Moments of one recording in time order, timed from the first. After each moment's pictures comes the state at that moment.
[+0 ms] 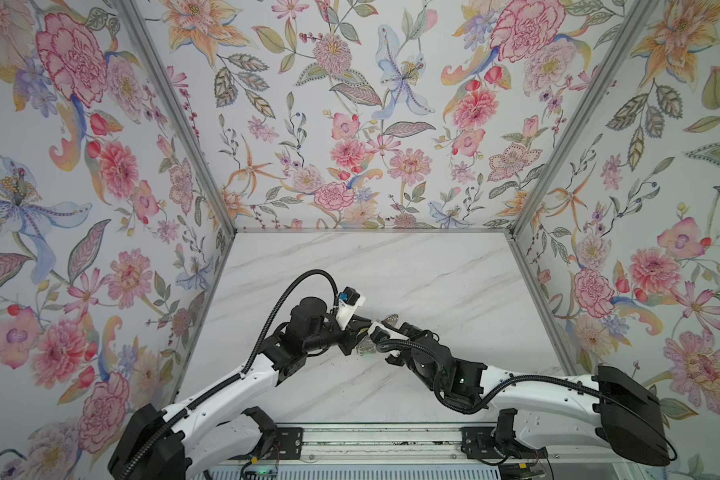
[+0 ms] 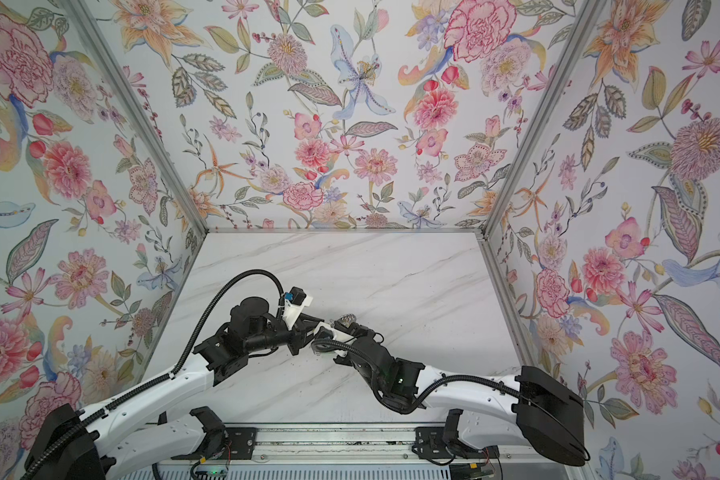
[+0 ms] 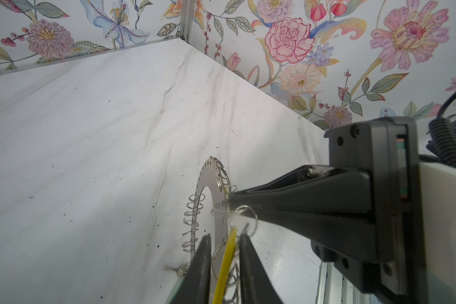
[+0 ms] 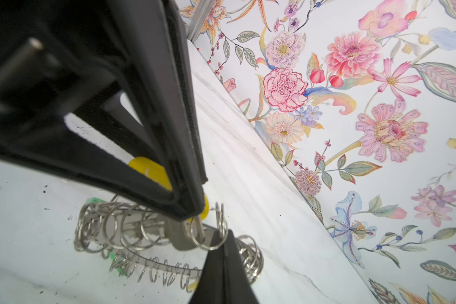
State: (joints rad) left arm -0.69 1.05 0.62 0.02 0.41 -0.14; right arm 1.18 1.21 0.57 0.35 0.54 -0.49
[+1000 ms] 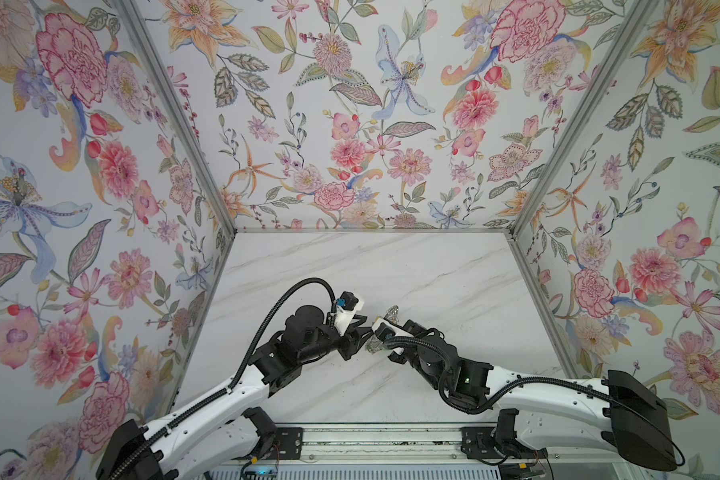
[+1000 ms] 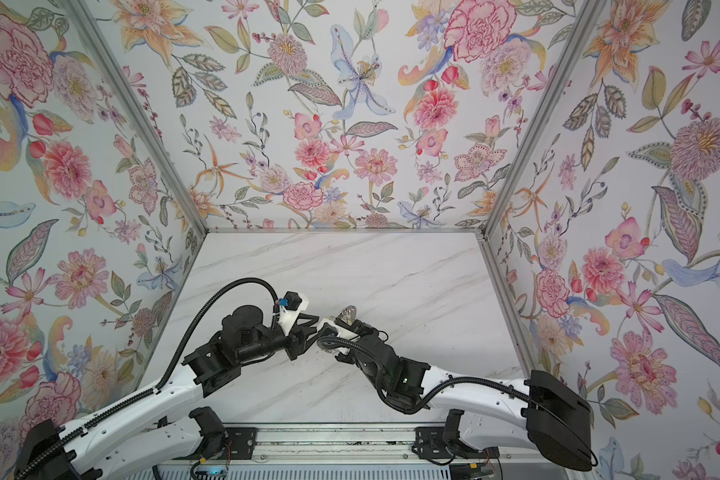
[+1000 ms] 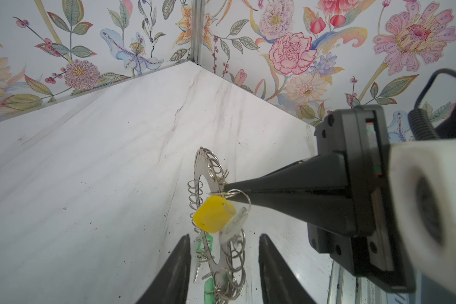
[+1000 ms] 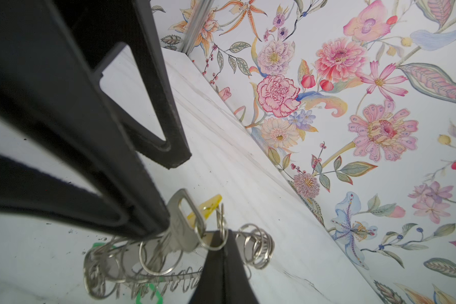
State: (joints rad) left arm -0.79 0.96 0.62 0.00 0.26 -0.09; right arm 1.17 1.17 0.57 0.35 0.52 -0.46
